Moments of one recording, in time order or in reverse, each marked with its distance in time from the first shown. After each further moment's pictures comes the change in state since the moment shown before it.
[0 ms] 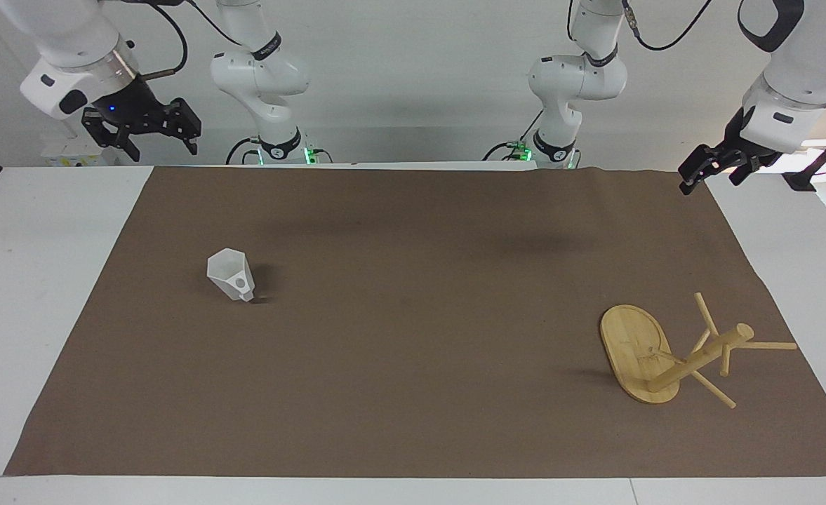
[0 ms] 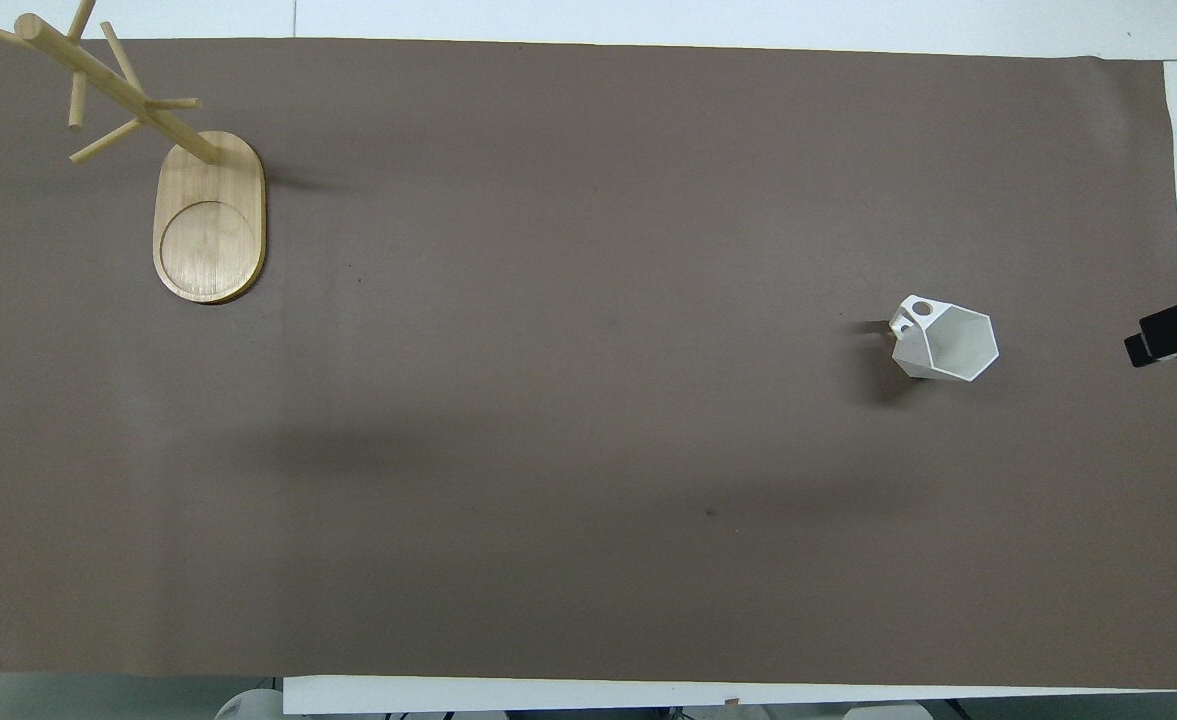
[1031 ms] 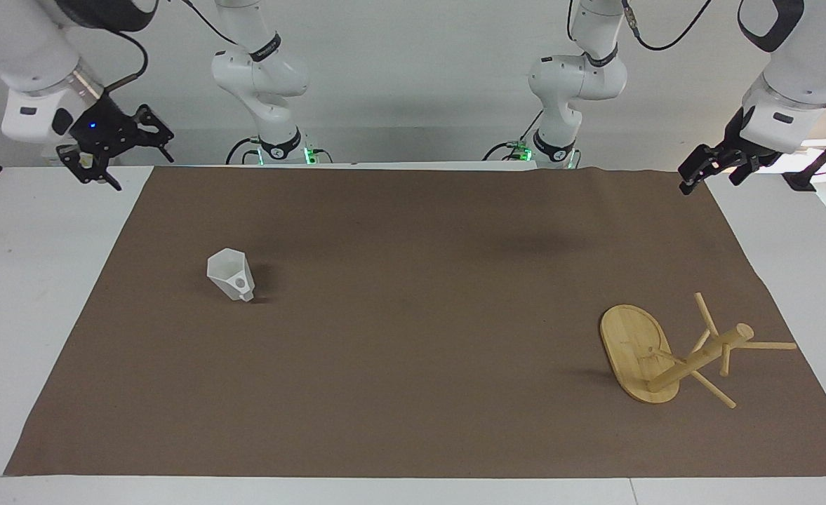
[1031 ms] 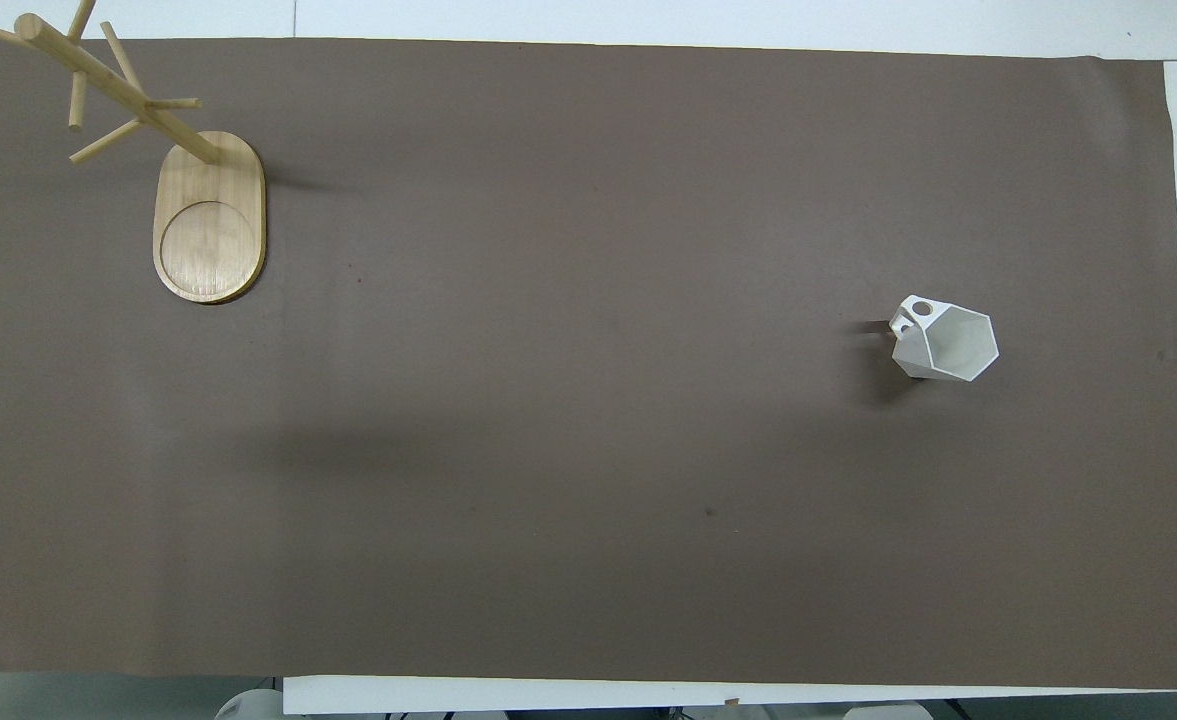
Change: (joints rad) left arm 0.000 0.000 0.000 0.000 0.000 0.000 0.000; right arm -0.218 0.090 -0.009 -0.047 0.152 0.126 -0.865
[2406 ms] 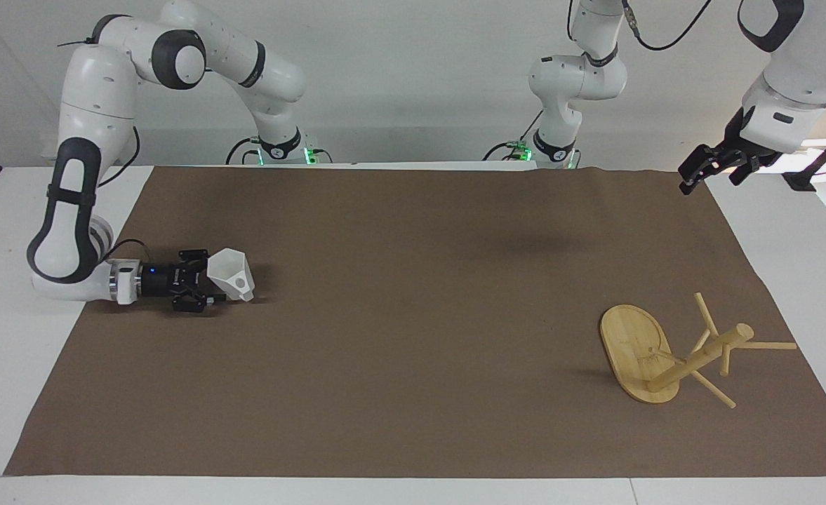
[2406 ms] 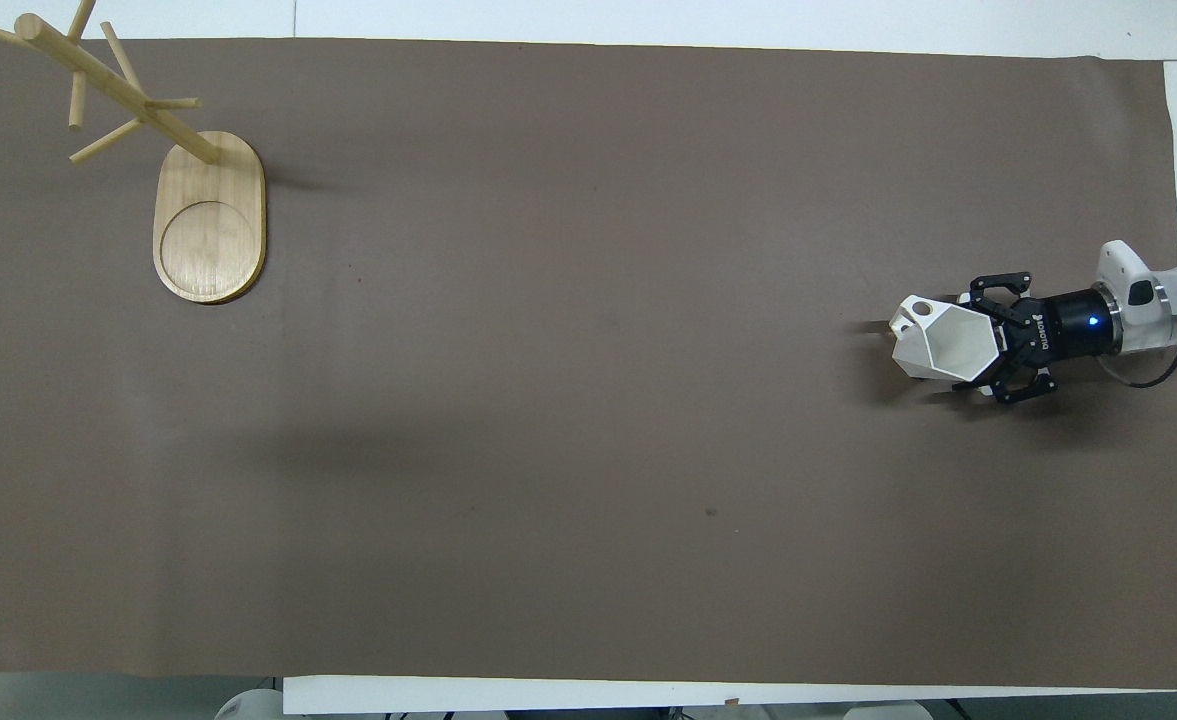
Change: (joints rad) left arm 0.000 0.000 0.000 0.000 0.000 0.000 0.000; right arm -0.204 0.612 0.016 -0.203 0.745 -0.027 -1.526
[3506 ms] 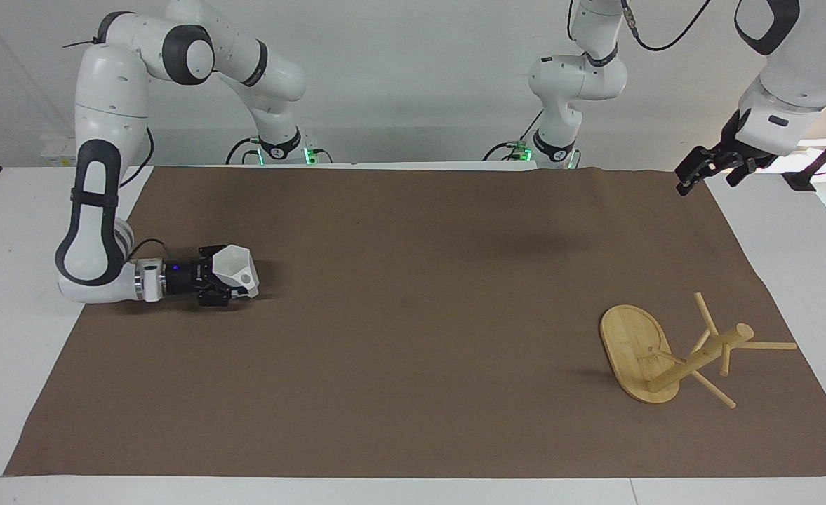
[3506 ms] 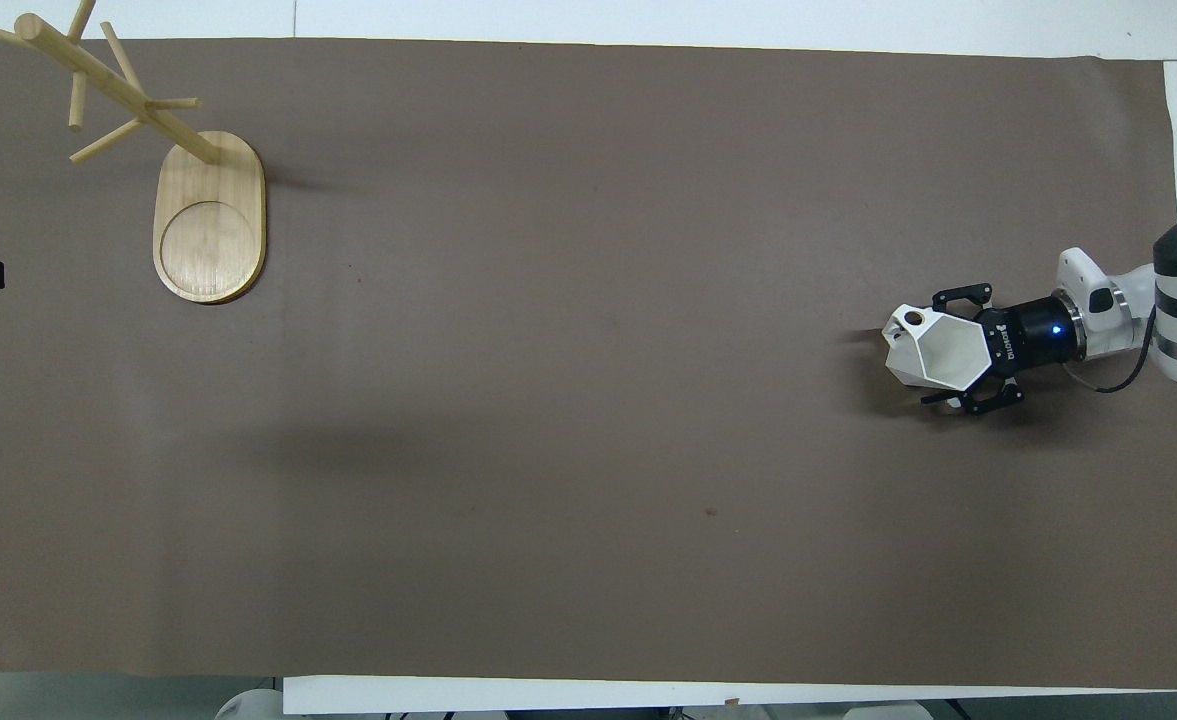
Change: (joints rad) left arm -0.004 -0.010 -0.007 -0.040 -0.002 0.051 -0.008; right arm 0.045 -0.035 0.002 -0.063 0.003 0.000 -0.017
